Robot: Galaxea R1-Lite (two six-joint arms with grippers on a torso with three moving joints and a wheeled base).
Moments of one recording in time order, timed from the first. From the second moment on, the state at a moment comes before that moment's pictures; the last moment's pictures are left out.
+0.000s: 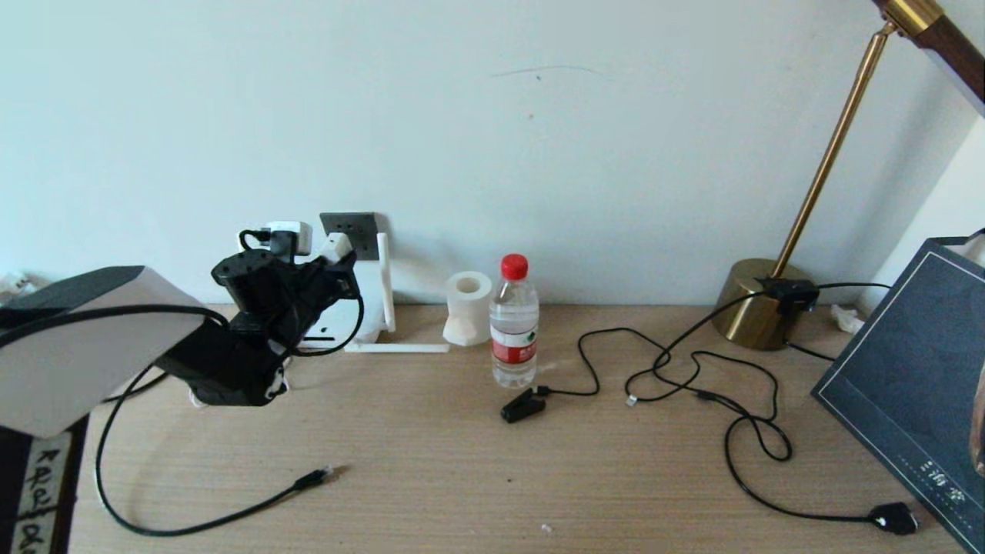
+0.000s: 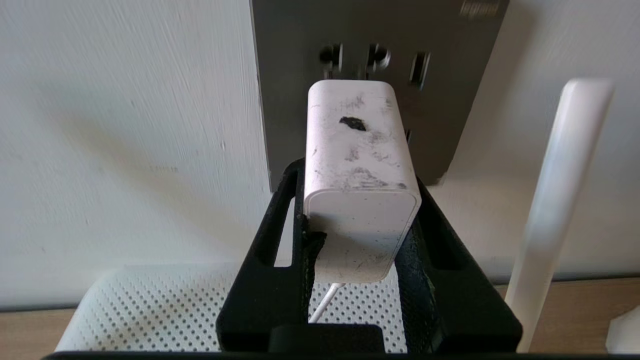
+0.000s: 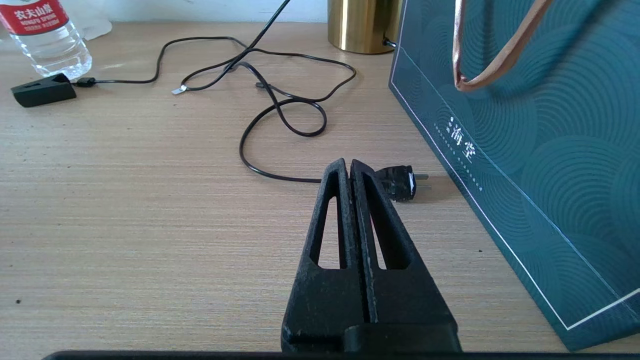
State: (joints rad) left arm -0.09 2.30 -1.21 -1.26 -0.03 0.05; right arm -0.01 0.00 0.00 -0.01 0.00 0.02
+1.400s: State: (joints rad) left arm -0.09 2.29 -1.32 -1.13 -0.03 0.05; right arm -0.01 0.00 0.00 -0.01 0.00 0.02
